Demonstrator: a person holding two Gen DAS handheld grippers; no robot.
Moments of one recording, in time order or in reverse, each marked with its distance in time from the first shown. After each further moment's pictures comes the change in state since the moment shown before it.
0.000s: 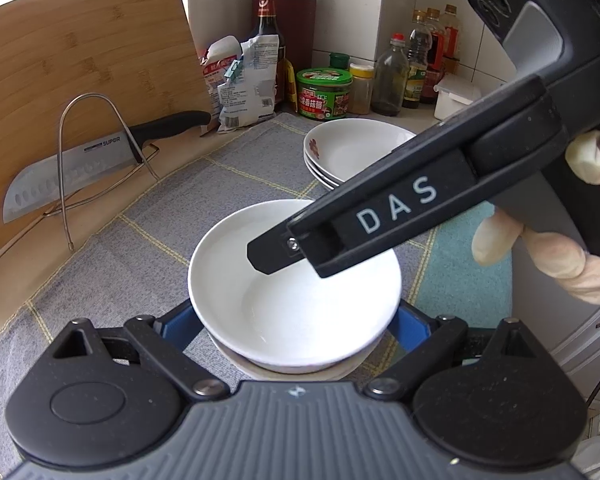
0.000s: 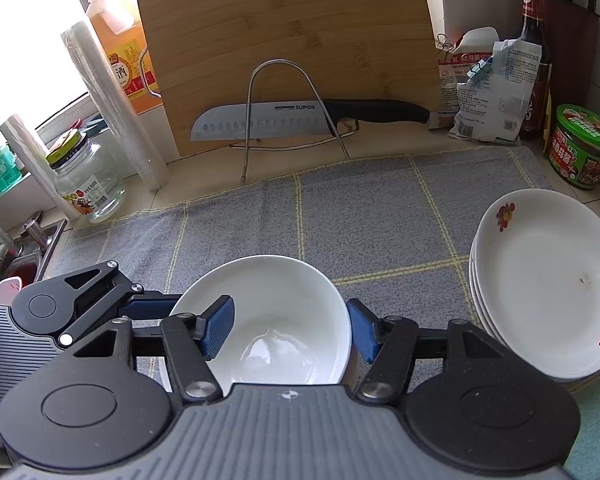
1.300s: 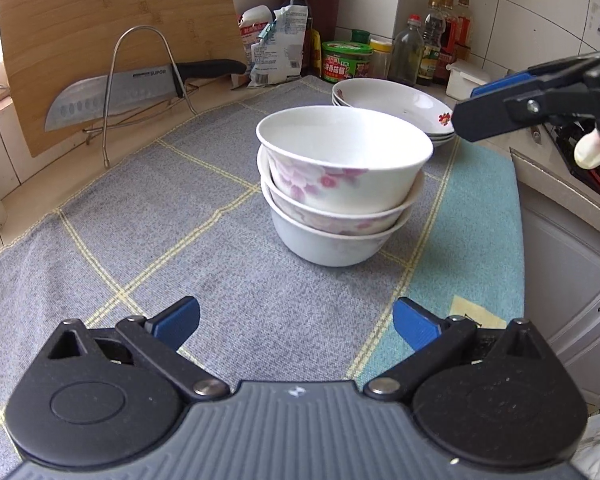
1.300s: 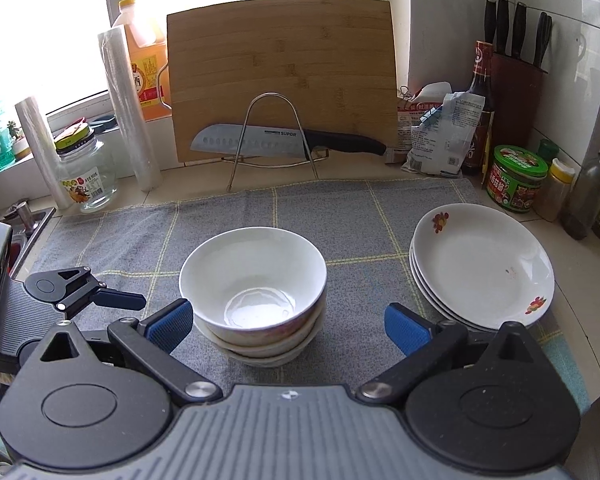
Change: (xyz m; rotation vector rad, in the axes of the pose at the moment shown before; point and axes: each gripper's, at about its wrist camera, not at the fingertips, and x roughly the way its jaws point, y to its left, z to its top) left arm -0.018 0.027 -0.080 -0.054 0.026 0.012; right arm -0.068 0.027 -0.064 -0.096 -0.139 -0.155
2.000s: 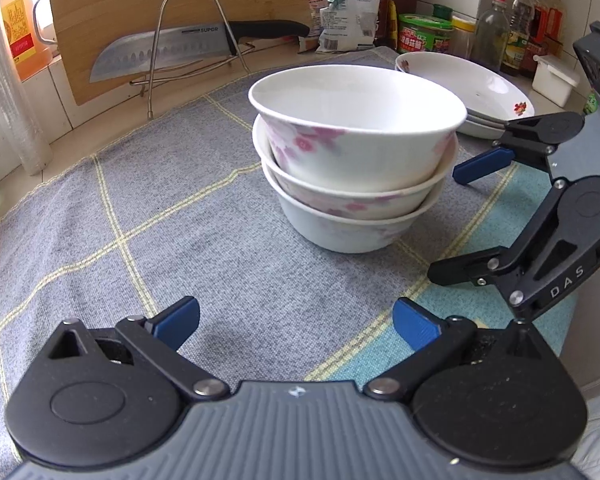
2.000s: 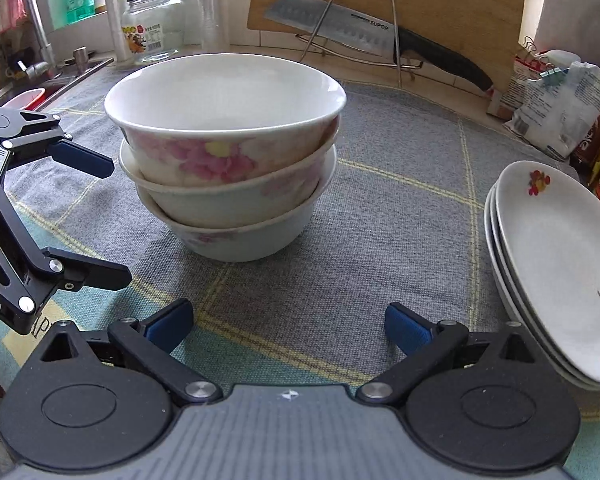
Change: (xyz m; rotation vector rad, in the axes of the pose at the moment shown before) left arm 0.027 -0.049 0.010 -0.174 0.083 0.272; right arm 0.102 -0.048 -0.052 -0.385 0.166 0.246
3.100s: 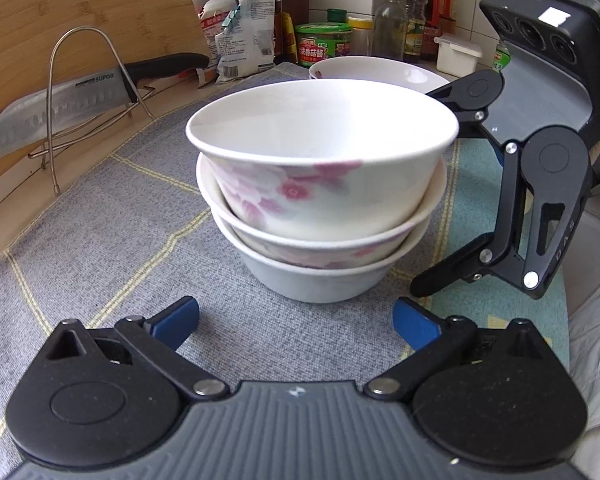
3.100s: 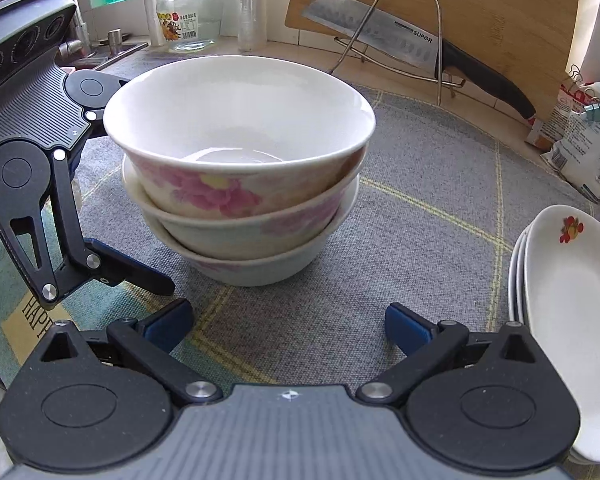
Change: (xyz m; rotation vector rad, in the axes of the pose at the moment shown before) left arm 0.032 0.021 0.019 0.295 -0.092 -0.275; right arm 0.013 -0.007 0.020 -0.099 0.029 0.071
